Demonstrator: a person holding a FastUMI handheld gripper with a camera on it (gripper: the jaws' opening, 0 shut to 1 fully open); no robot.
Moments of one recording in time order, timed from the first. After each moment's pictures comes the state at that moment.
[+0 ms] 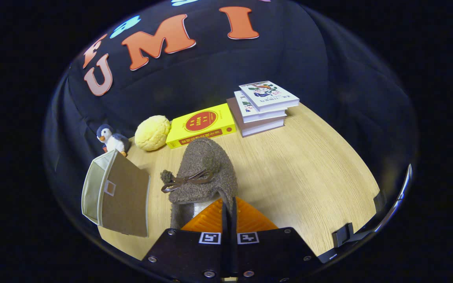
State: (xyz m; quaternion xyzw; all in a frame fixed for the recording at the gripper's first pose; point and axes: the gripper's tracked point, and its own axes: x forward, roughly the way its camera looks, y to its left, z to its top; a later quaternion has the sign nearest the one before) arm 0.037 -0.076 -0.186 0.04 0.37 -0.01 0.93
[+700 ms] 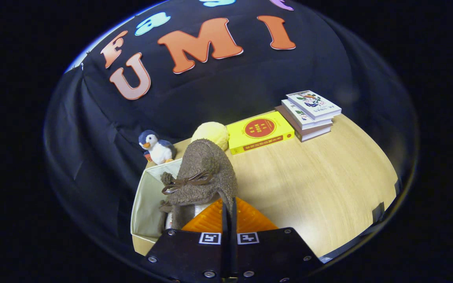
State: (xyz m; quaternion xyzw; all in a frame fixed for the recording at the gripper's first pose) arm 0.022 0.118 -0.128 0.09 0.35 0.05 0.93
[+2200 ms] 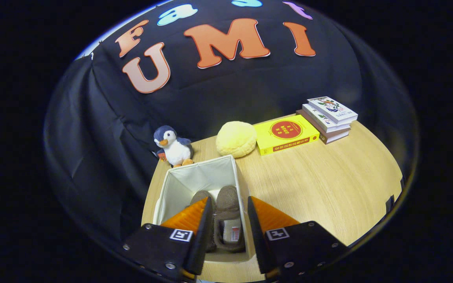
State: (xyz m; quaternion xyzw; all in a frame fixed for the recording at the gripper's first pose) arm 0.026 0.192 -0.128 0.07 0.32 0.04 0.94
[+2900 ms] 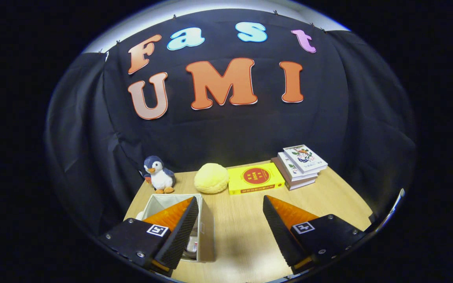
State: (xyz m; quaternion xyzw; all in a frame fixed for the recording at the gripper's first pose) arm 0.022 0.106 -0.013 -0.02 0.19 0.02 0.98
